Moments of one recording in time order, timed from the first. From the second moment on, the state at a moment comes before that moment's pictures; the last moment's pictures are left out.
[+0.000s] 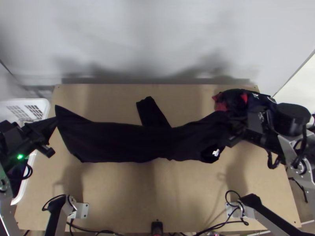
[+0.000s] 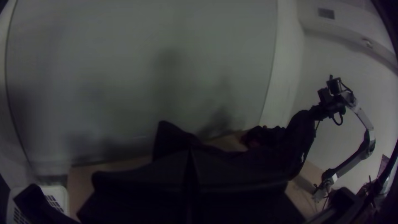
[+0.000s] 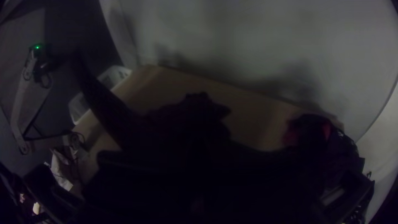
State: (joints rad) left arm 0.49 0.74 1.21 -0.76 0.95 0.22; right arm 0.33 0.97 1.32 -0.87 -0.32 0.00
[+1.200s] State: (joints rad) left arm 0.26 1.15 1.51 -0.61 0.73 0.20; right arm 0.29 1.35 1.61 -0.62 -0.22 0.02
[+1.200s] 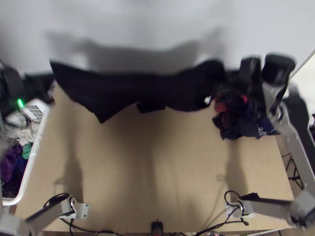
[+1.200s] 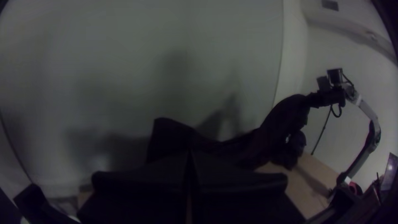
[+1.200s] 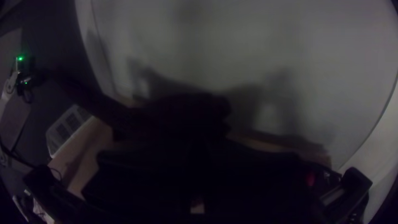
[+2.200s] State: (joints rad) left arm 0.28 0.67 0.82 -1.39 0.64 0.93; right arm 0.50 0.92 0.75 -1.02 -0.24 -0.21
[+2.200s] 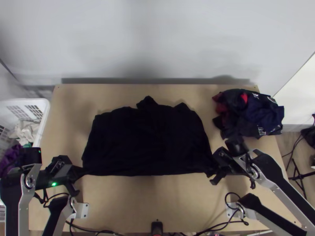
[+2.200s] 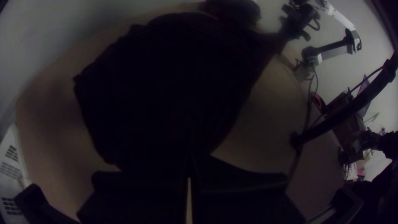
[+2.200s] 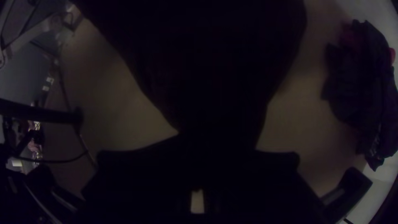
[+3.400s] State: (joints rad) left arm 0.21 0.87 0.84 -1.43 0.42 1.06; right arm 0.55 1.05 0.75 -1.27 -0.20 -0.47
